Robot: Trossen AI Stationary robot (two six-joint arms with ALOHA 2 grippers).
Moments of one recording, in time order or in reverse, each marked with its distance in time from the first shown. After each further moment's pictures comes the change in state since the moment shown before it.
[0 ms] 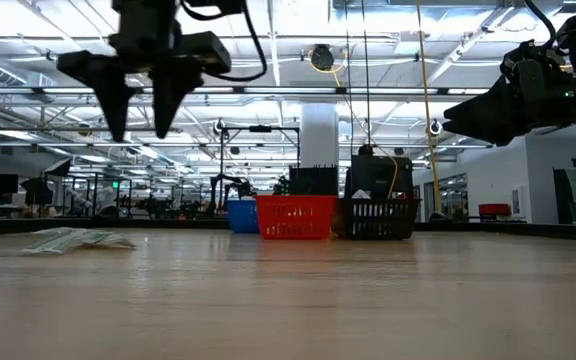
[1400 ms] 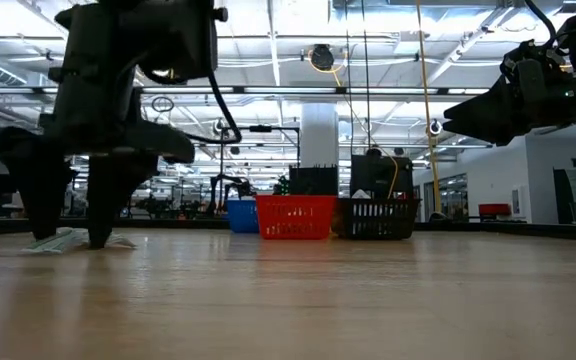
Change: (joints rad) left arm -0.192 0.110 -0.303 0.360 0.045 -0.239; right arm 0.000 0.000 0.000 0.000 0.000 0.000
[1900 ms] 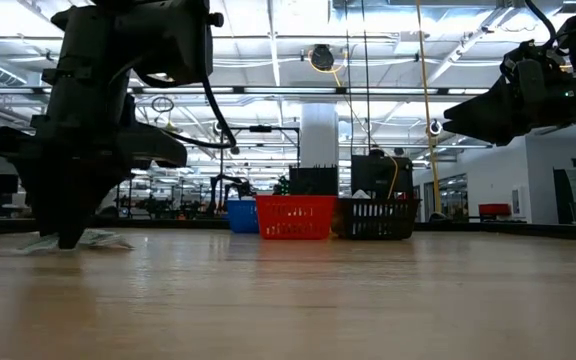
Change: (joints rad) left arm -0.002 -0.001 -0.016 -0.004 0.008 0.007; right arm 0.000 0.000 0.000 0.000 0.000 0.000
